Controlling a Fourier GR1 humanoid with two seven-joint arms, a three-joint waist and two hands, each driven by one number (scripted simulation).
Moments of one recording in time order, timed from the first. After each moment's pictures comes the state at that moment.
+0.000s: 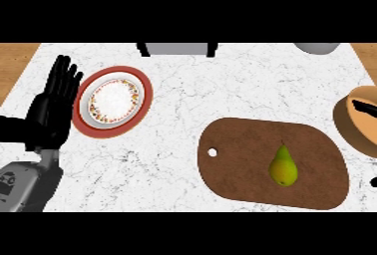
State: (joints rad) left arm -0.27 0.41 -0.13 -1.53 0.36 0.31 -0.02; right arm -0.24 -0.88 0.13 -1.00 0.03 0.40 -0.80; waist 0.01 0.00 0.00
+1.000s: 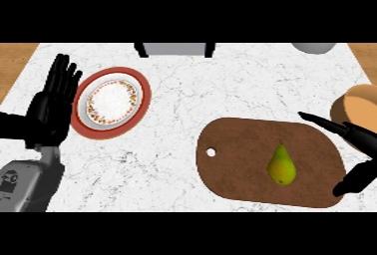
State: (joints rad) left arm -0.28 0.34 -0.05 -1.52 0.28 0.24 0.00; right arm -0.26 -0.71 0.20 -1.14 0.23 0.49 -0.58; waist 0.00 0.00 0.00
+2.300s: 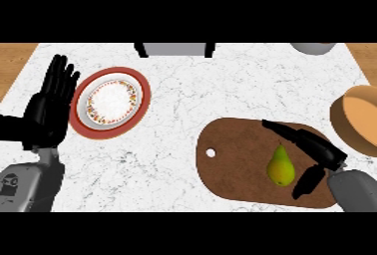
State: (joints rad) left arm -0.27 0.25 0.05 -1.55 0.19 0.15 0.05; right arm -0.24 -0.42 0.15 -1.14 0.54 0.41 -0.51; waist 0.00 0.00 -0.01
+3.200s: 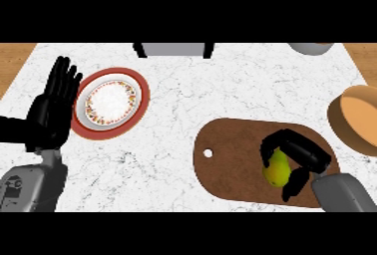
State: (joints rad) left arm -0.26 0.22 0.06 -1.56 0.15 0.14 0.05; right arm -0.22 -0.34 0.17 -1.25 0.66 0.34 -0.60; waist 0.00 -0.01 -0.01
